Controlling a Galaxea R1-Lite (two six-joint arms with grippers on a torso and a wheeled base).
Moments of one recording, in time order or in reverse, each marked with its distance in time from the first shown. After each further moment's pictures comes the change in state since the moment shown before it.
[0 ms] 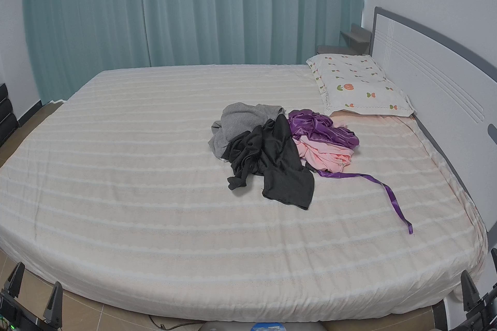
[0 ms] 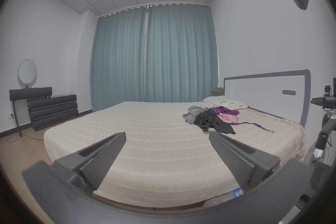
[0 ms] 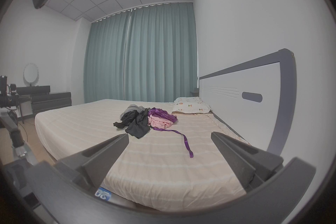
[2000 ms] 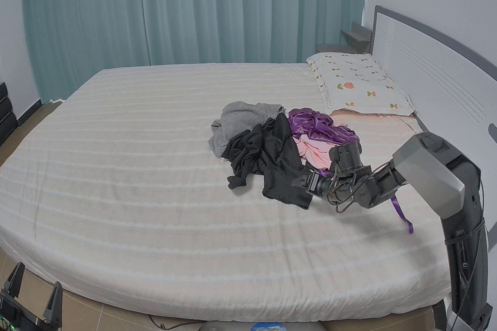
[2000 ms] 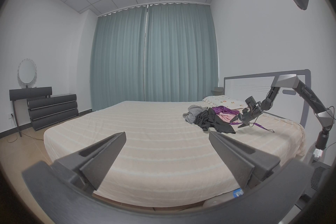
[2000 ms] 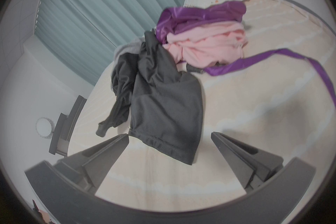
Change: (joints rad) left arm 0.000 0.000 0.000 0.000 0.000 0.000; right arm 0.328 2.505 -1.419 -0.420 0.077 0.649
